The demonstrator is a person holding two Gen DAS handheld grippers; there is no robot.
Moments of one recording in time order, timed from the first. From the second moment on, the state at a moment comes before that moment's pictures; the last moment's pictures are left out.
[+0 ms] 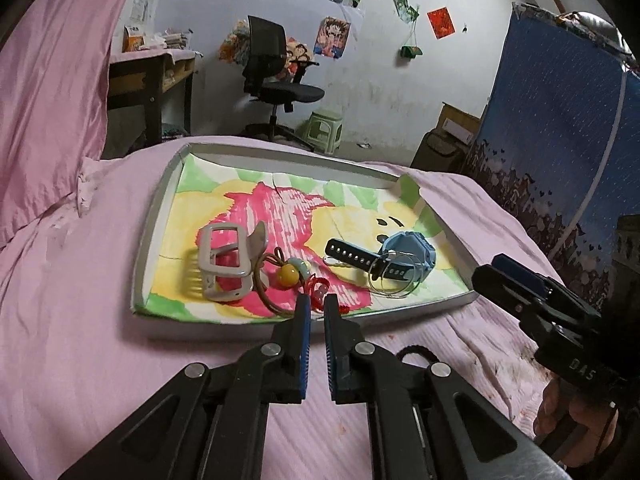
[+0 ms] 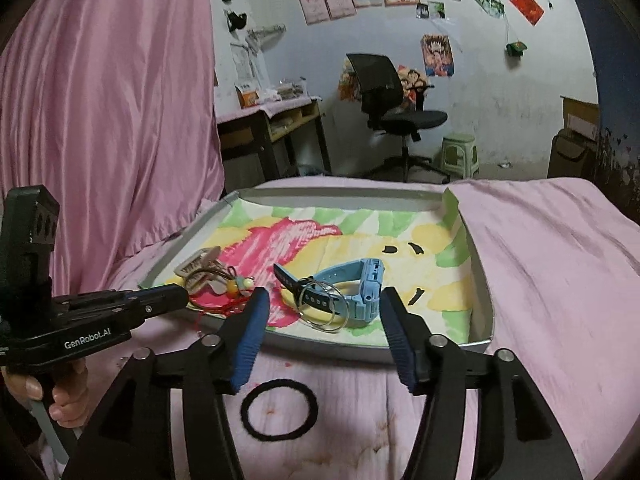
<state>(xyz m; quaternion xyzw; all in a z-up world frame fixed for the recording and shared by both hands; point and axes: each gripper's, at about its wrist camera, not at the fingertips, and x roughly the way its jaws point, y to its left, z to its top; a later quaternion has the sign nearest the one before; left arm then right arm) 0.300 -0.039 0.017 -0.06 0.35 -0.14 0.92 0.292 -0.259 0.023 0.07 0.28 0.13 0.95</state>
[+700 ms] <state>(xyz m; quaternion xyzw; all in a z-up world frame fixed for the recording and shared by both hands) 0.214 -0.022 0.043 -0.05 0.25 -0.09 0.96 0.220 -0.268 0.046 0.08 0.22 0.13 0.96</state>
